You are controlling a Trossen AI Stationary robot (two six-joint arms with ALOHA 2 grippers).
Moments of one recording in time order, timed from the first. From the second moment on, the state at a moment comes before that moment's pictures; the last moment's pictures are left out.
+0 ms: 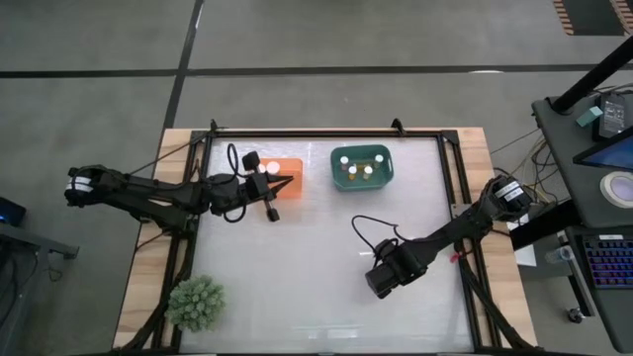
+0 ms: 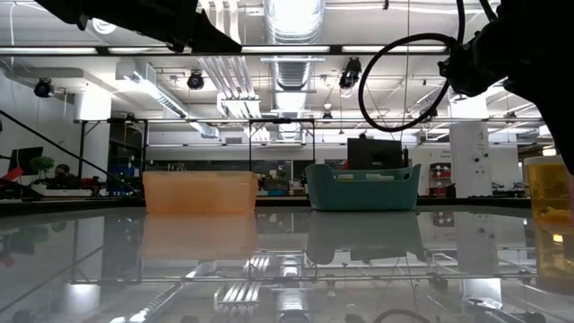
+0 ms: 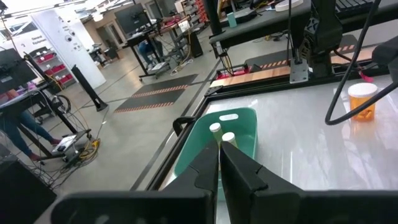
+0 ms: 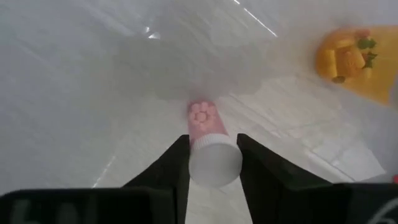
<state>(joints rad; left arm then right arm) -0.03 1.05 0.63 0.30 -0.48 0.30 0.51 1.74 1.19 -1.03 -0.08 1.44</state>
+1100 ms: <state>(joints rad) -0.03 1.05 0.63 0.31 -0.48 0.30 0.27 1.74 1.40 -1.05 -0.08 1.03</state>
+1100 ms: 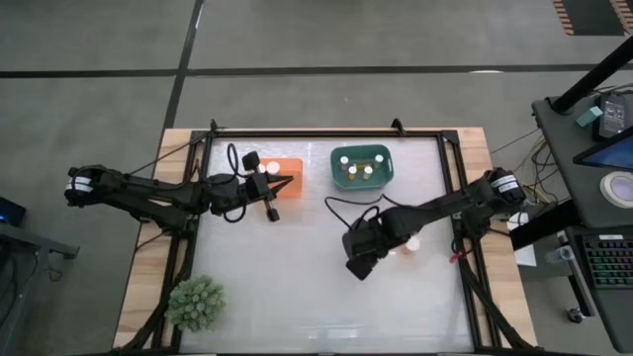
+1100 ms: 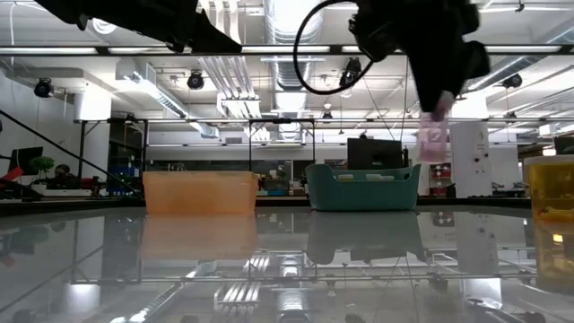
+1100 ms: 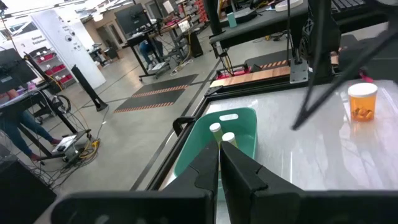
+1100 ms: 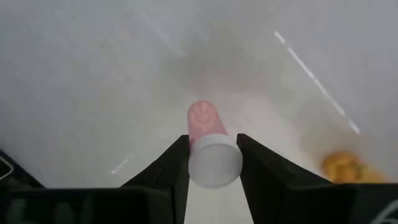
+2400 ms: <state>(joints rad) -0.03 1.05 0.63 0.29 -0.48 0.30 -0.33 1.74 1.54 -1.32 0.14 0.26</state>
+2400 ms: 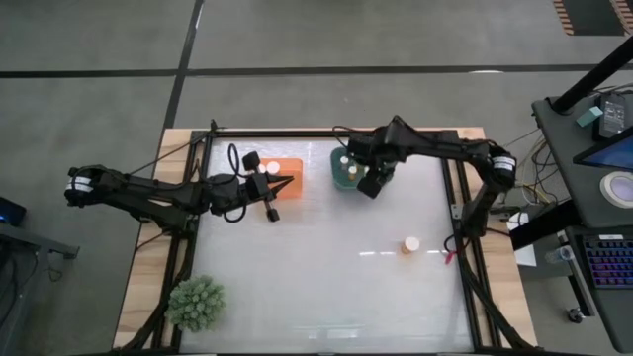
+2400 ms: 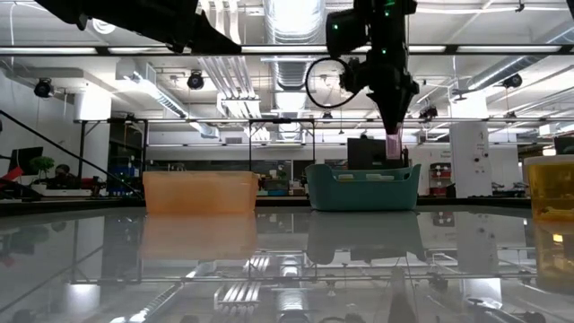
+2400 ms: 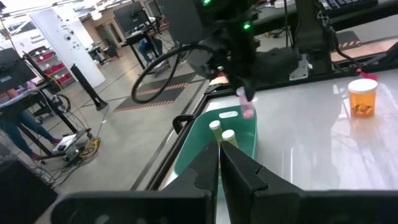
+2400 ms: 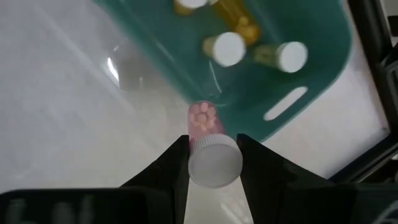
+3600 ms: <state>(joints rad) -0.03 1.05 0.63 0.30 -0.48 0.30 -0.45 1.74 1.30 -1.01 0.14 0.12</state>
